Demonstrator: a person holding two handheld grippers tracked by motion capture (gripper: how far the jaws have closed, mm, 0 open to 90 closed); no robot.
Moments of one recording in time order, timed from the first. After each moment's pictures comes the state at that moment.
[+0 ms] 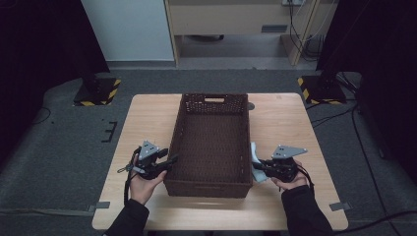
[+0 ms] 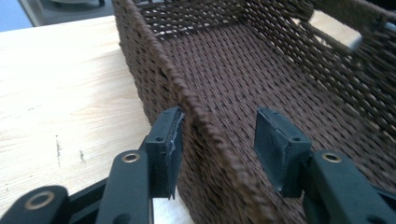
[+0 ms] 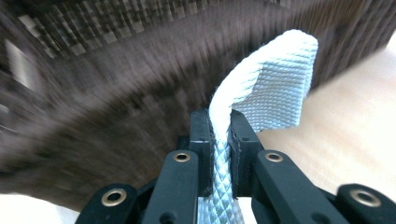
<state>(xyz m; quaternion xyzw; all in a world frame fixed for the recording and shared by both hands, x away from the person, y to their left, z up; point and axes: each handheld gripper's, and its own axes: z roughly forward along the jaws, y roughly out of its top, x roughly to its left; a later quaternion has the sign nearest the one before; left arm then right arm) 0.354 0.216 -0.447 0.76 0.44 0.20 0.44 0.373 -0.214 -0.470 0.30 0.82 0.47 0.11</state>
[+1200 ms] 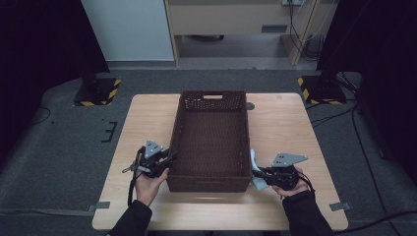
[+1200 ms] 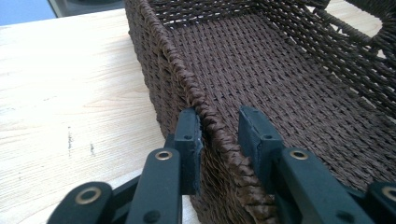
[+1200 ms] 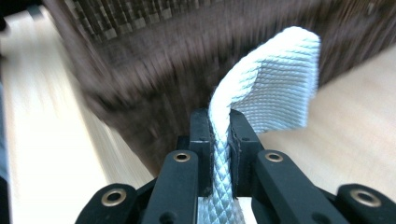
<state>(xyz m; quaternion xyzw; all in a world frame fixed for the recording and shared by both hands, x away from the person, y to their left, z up) 0.361 0.206 -0.454 0.74 0.47 0.23 0.42 0.355 -0.211 -0.480 0.29 0.84 0.45 0.10</state>
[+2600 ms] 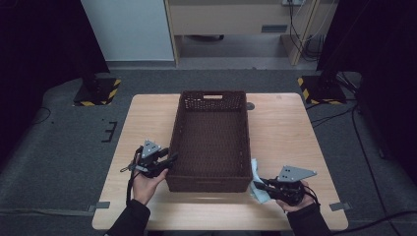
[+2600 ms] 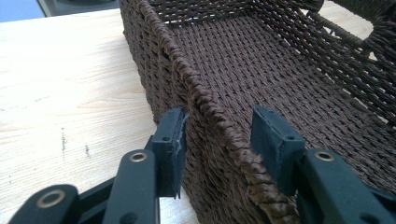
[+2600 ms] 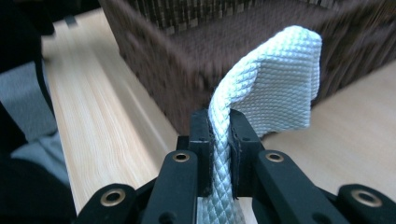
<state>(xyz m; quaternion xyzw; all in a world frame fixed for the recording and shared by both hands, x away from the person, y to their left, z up) 0.364 0.213 -0.457 0.74 0.47 0.21 0.43 0.312 -0.215 -0.472 0.27 0.83 0.48 0.10</state>
